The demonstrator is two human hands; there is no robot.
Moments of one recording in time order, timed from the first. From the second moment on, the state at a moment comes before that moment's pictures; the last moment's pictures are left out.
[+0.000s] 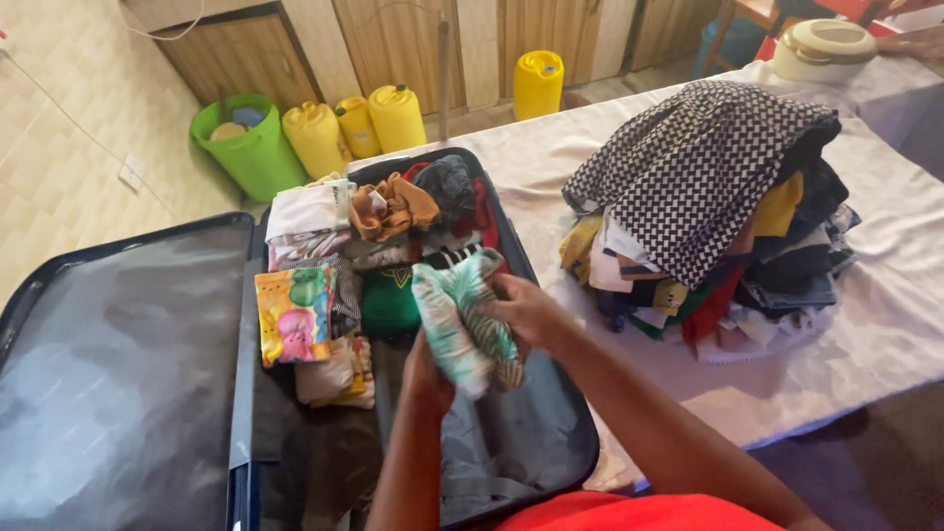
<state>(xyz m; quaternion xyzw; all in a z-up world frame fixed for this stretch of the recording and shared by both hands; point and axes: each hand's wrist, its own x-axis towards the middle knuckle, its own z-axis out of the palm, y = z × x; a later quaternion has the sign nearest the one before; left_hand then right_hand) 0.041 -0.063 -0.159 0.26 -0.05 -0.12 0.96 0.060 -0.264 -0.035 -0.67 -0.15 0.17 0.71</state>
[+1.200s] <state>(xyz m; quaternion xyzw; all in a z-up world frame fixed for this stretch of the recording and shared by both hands) -0.063 -0.120 -0.010 0.74 -0.17 -0.04 0.65 0.041 -0.289 0.078 -0.23 -0.16 0.22 0.93</state>
